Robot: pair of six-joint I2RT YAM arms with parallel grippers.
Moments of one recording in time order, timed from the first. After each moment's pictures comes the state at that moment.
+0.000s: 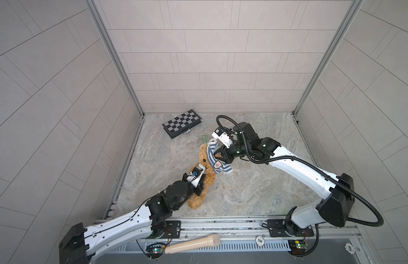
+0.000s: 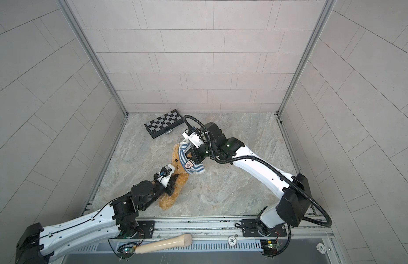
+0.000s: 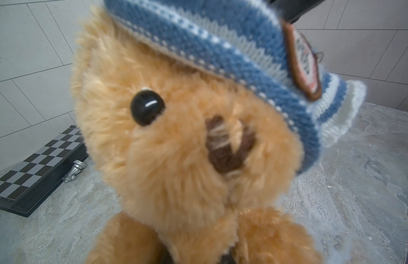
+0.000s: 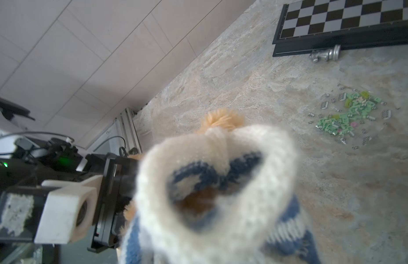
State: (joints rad) left arm -1.02 0.65 0.26 0.16 -0.37 0.02; right arm 0.72 1.47 1.34 -0.55 -0.52 0.15
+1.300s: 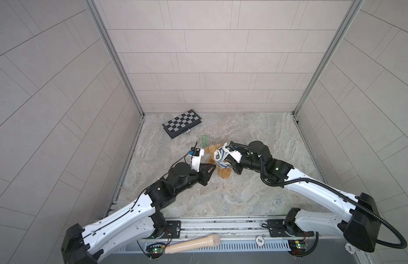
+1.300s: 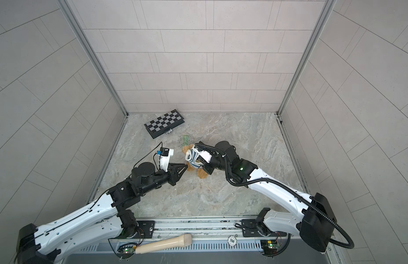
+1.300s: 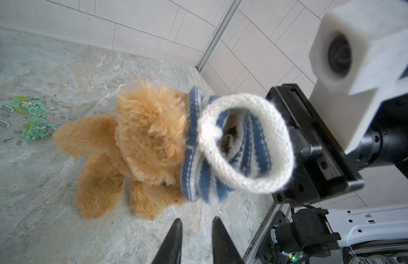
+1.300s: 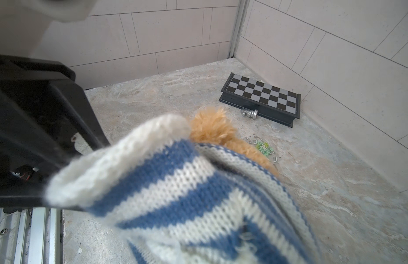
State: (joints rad) left arm -0.87 0.81 0.58 -0.07 0.01 -0.56; right arm 0.75 1.17 0.87 -0.13 -0.23 -0.20
